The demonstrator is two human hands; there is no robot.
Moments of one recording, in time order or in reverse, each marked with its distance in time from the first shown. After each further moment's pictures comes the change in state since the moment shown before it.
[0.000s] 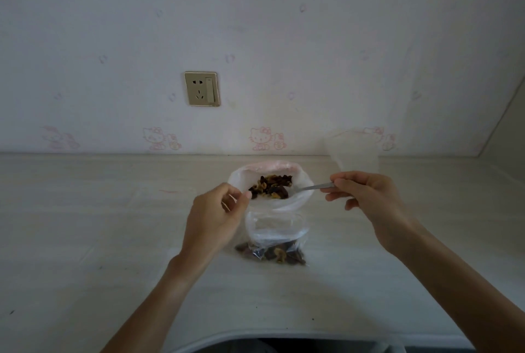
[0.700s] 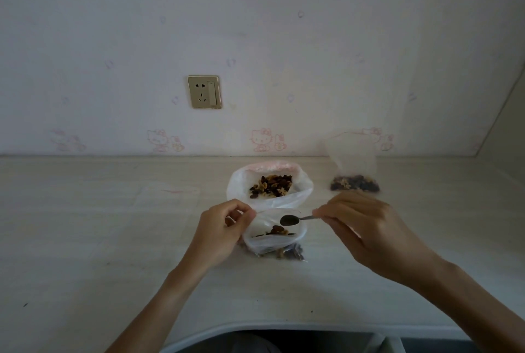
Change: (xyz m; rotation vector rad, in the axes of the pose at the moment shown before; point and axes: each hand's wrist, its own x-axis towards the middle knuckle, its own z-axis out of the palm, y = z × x) left_hand -0.022 0.000 -0.005 -0.185 -0.260 -0.059; right_hand -0.062 -0.016 -0.007 -0.855 -0.229 -1.072
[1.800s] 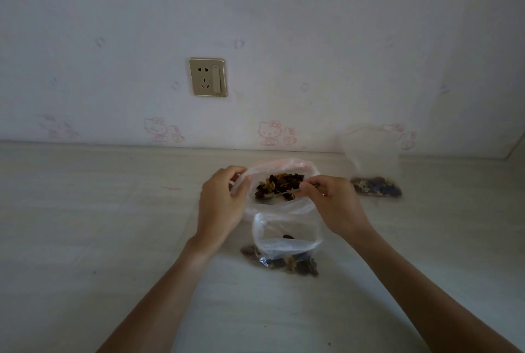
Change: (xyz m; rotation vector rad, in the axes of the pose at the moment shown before) left_hand 0.078 -0.036 0.013 0.155 0.334 0.141; right_hand 0.057 0.055 0.112 0.462 0.055 0.791
